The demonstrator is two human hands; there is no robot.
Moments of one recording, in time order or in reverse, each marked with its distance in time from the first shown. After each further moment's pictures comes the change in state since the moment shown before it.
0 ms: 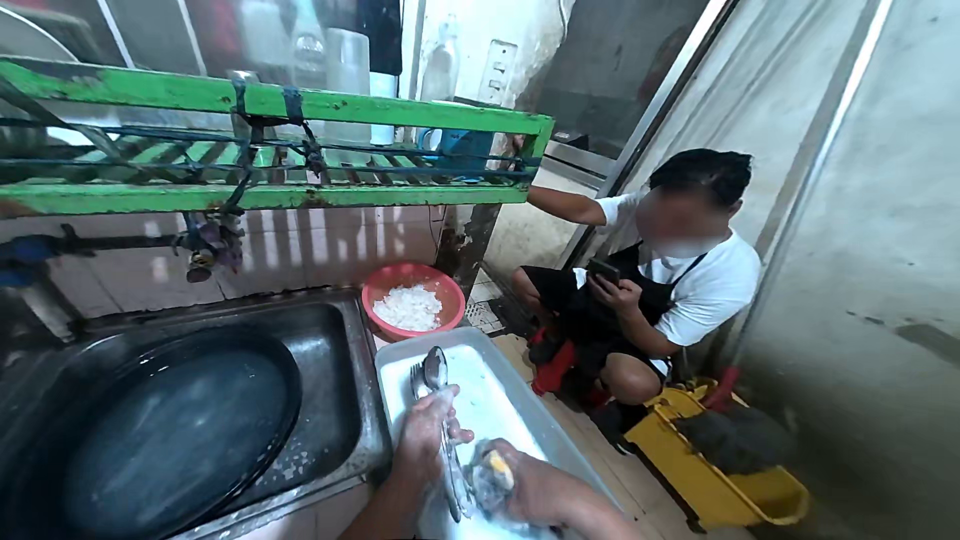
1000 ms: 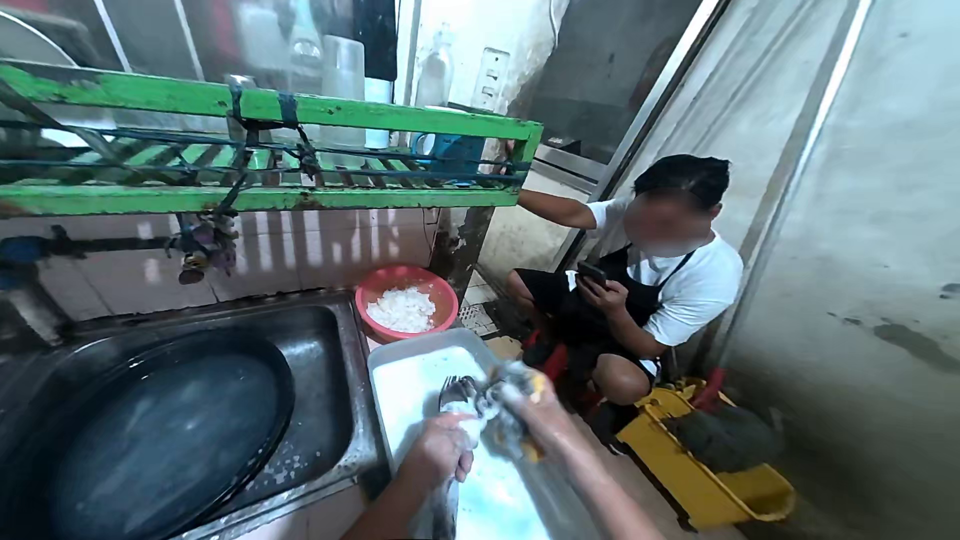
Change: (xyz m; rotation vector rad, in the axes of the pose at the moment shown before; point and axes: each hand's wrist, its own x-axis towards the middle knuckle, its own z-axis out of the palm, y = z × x) left_hand -0.015 0.002 0.009 0.528 -0.249 -0.162; right_hand 0.000 -0.006 -0.030 0.831 0.711 -0.195
